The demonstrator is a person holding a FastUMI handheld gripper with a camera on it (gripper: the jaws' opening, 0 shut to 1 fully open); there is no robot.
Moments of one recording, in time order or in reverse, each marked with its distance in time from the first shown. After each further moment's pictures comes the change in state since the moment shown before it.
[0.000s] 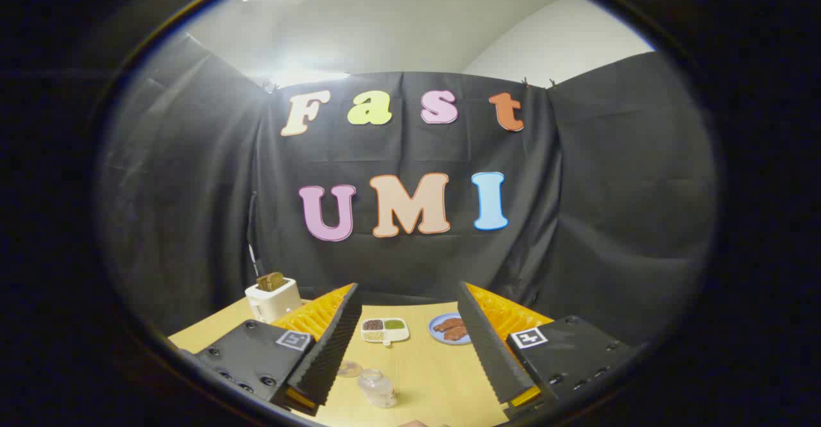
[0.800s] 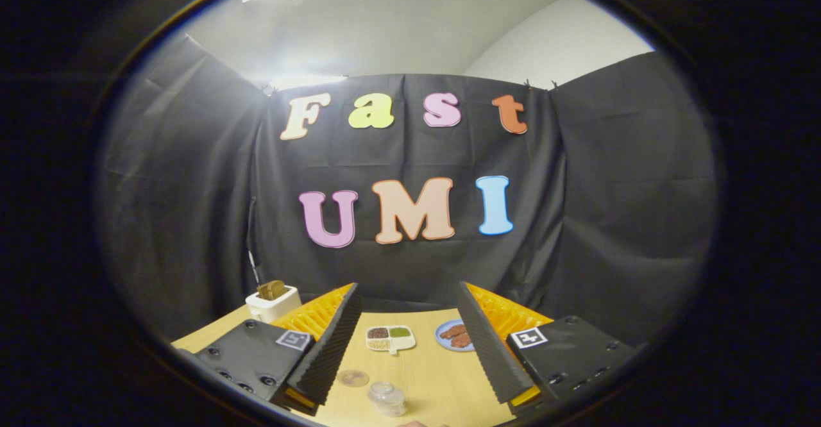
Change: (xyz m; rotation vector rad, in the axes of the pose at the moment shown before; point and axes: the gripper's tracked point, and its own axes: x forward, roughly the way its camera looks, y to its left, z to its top) arm 0.023 0.013 0.009 0.045 -0.027 0.003
